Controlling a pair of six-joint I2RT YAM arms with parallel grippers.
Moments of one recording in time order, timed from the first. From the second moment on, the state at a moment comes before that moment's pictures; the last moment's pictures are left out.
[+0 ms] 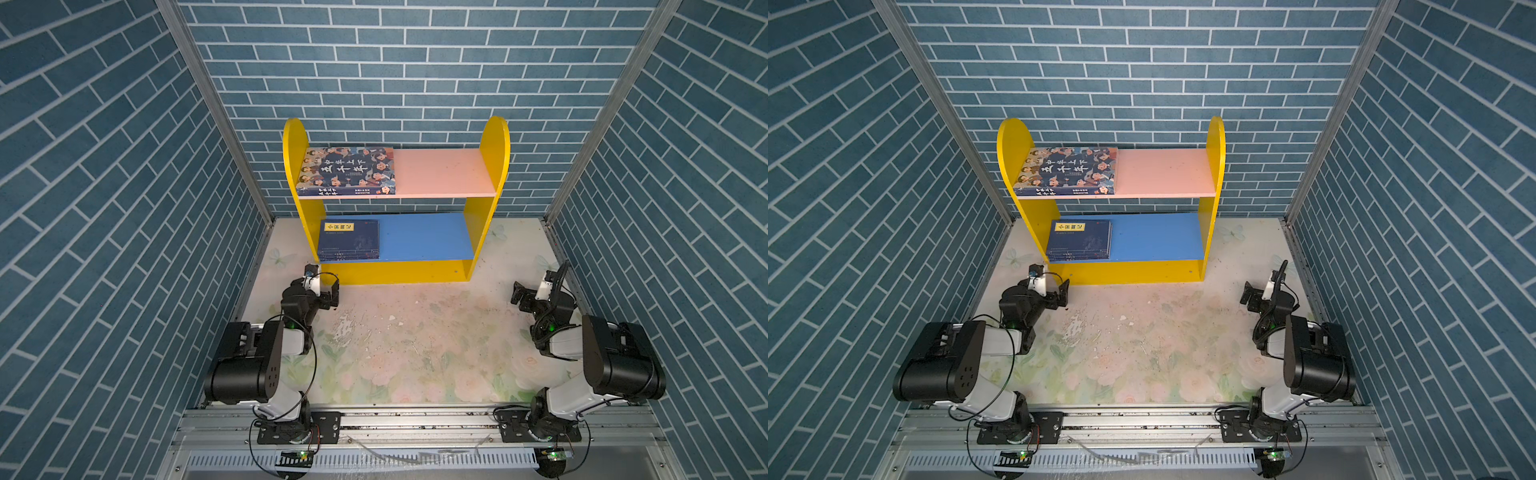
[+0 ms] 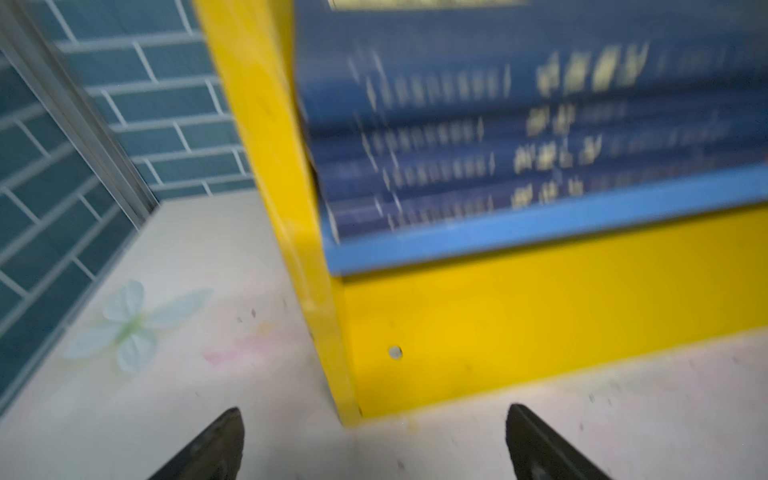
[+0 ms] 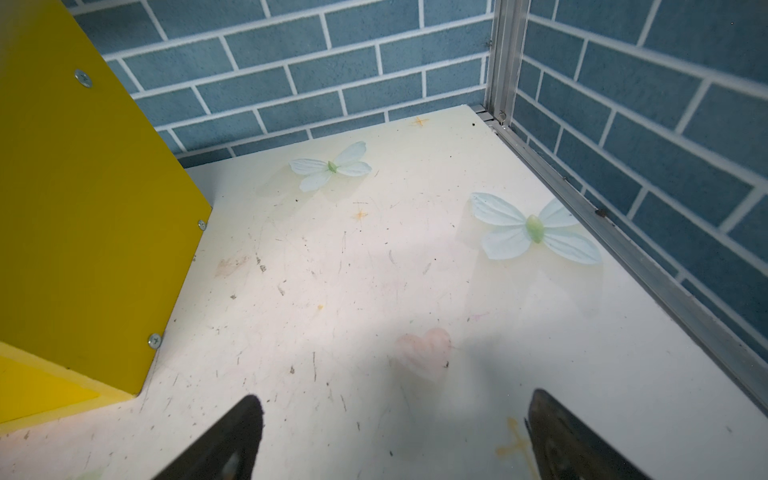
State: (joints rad) left arm 0.04 1.53 0.31 1.00 0.19 0.09; right arm -0.14 1.56 0.31 0.91 -0.12 0.11
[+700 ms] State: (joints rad) left arm 0.03 1.54 0.38 0.82 0.09 0.06; right arm -0.14 1.56 0.31 0.91 -0.12 0.11
